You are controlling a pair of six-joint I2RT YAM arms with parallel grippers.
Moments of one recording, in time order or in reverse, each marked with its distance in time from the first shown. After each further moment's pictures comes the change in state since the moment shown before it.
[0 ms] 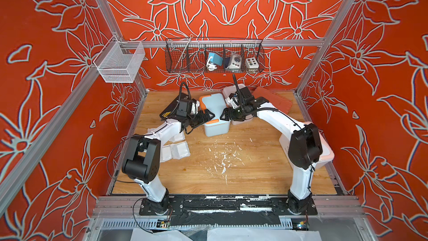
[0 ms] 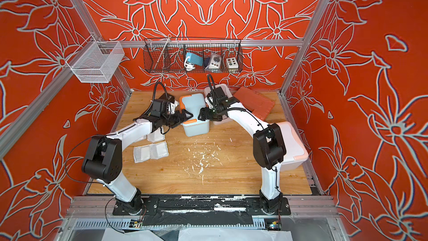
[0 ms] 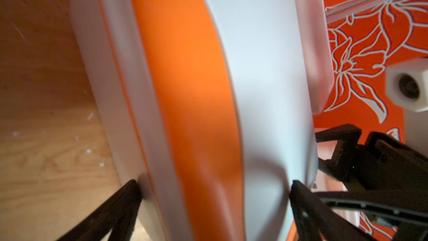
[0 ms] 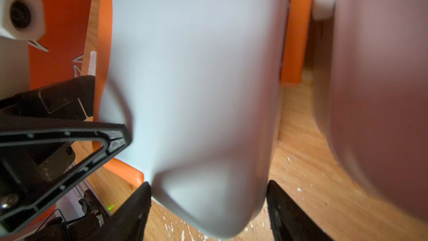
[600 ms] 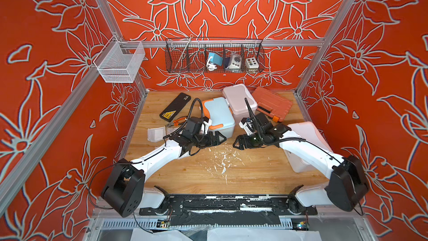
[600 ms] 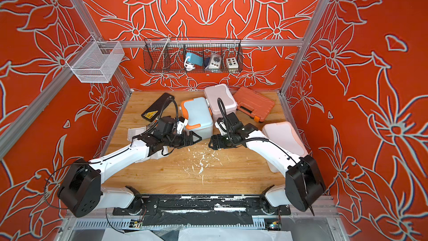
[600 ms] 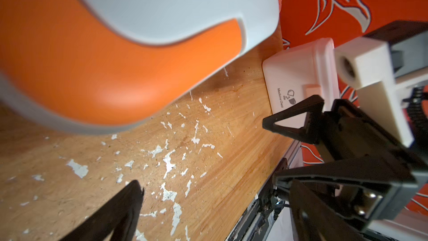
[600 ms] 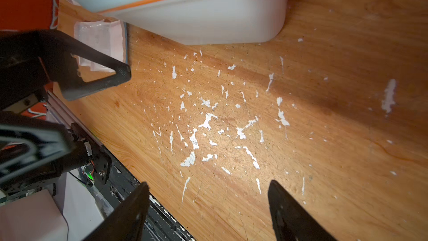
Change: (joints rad) left arm -0.247 -0.300 -0.259 -0.043 -0.018 -0.061; right arm 0.054 -0.516 -0.589 0.024 0.030 0.008
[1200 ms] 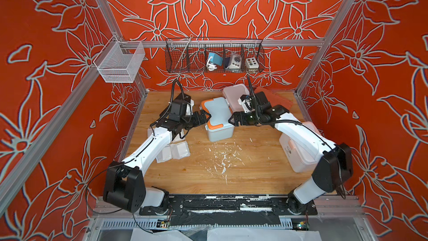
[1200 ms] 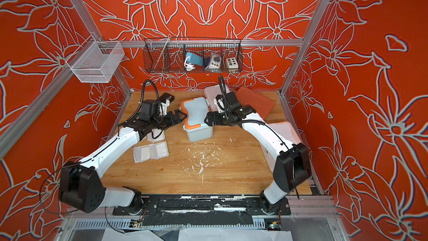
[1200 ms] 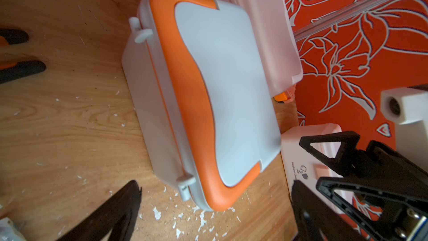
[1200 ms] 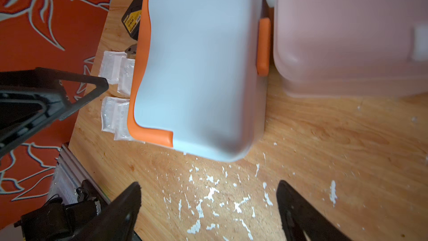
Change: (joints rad) left arm 0.260 0.079 0.267 -0.147 -0.089 0.079; right arm -0.078 0.267 0.416 0.005 0.032 -0.027
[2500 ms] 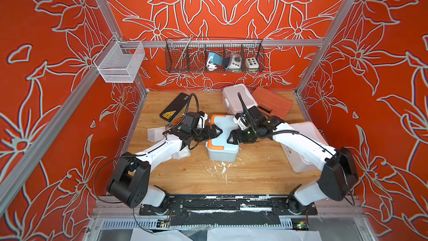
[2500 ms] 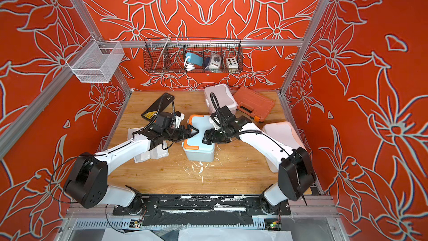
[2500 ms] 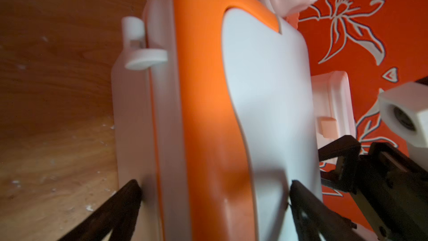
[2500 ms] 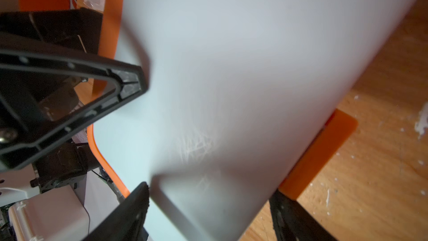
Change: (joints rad) left arm -0.192 0.007 -0.217 0.192 0.071 -0.054; right arm 0.137 -0.168 -0.267 -0.080 -0.067 0.076
